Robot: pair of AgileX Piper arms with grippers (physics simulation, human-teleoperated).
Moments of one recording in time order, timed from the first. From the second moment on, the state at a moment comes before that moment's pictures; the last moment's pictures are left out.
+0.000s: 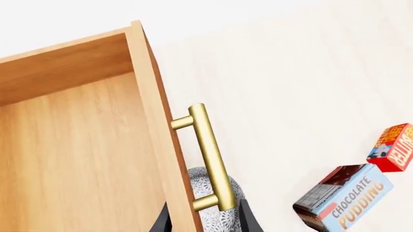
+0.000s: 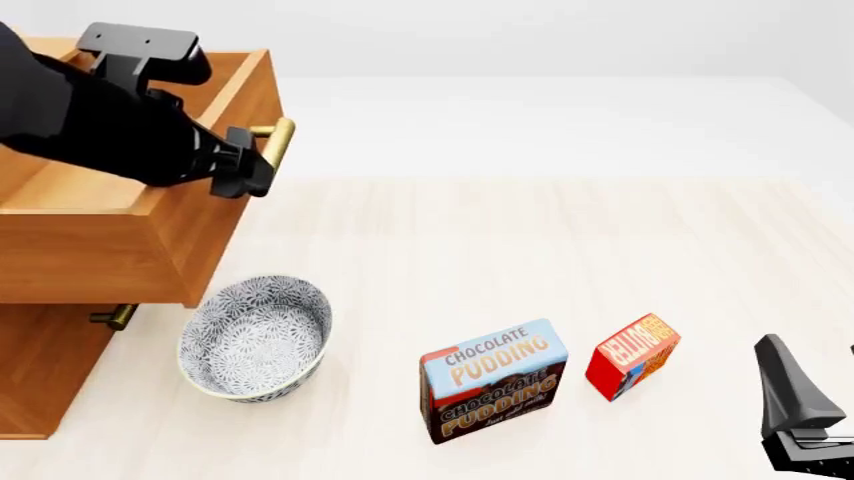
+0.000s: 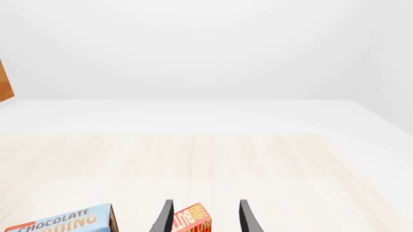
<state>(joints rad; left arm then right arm) -0.34 1.27 -1.24 0.83 -0.05 0.00 0.01 0.00 0.00 0.00</state>
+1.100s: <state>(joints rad) -0.38 1.12 -1.51 1.09 0.12 0.00 0.01 0.00 0.00 0.00</state>
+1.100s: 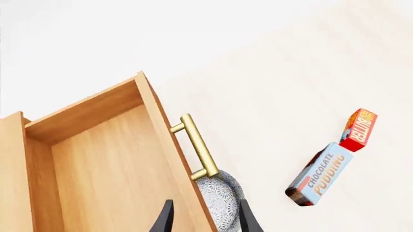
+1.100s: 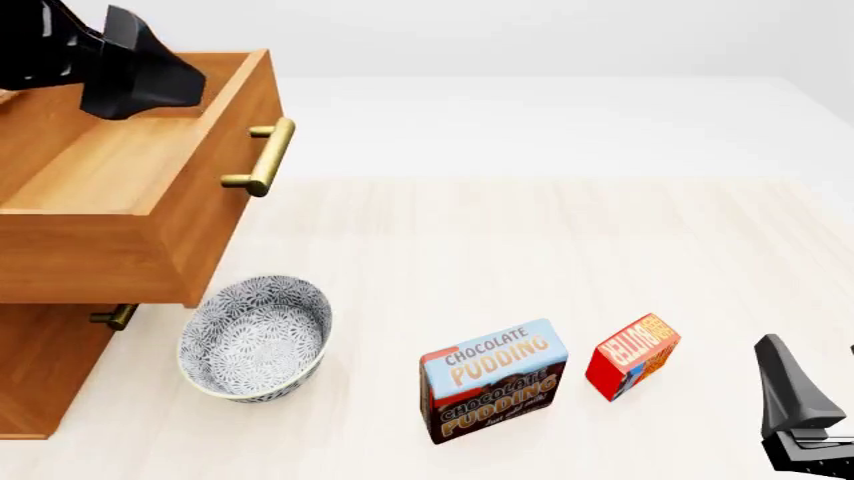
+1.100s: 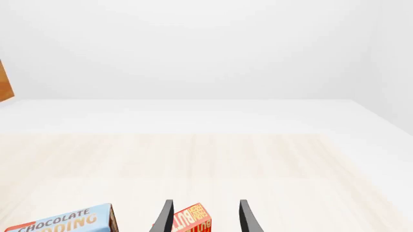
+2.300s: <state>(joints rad) -0.69 1.39 -1.53 0.85 0.19 0.00 0.01 0.00 0.00 0.00</state>
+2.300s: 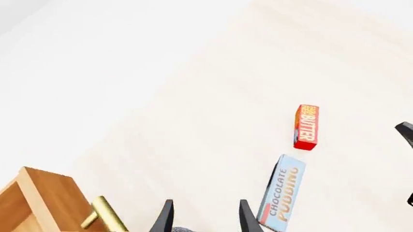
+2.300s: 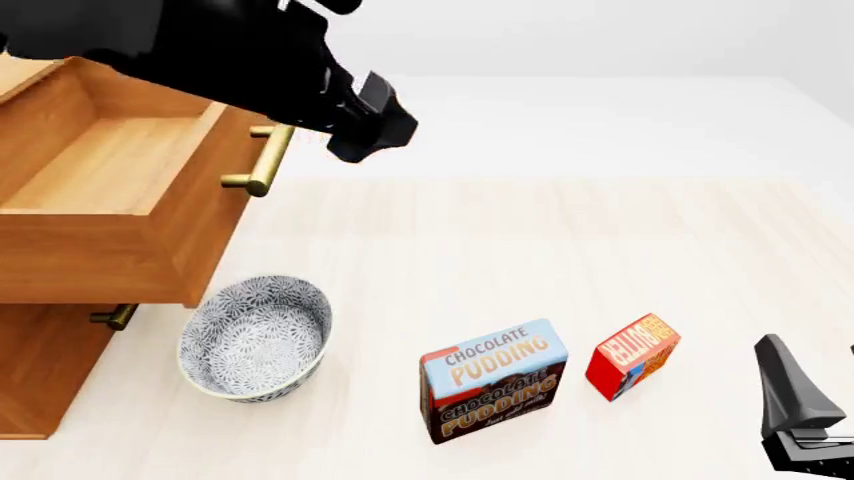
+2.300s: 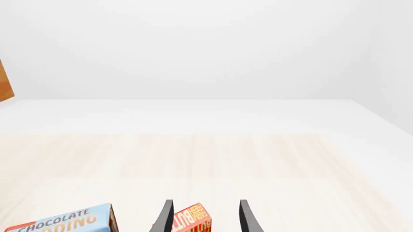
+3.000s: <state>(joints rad) -0.86 1.74 -1.66 0.77 0.14 0.00 0.01 0.00 0.00 0.00</state>
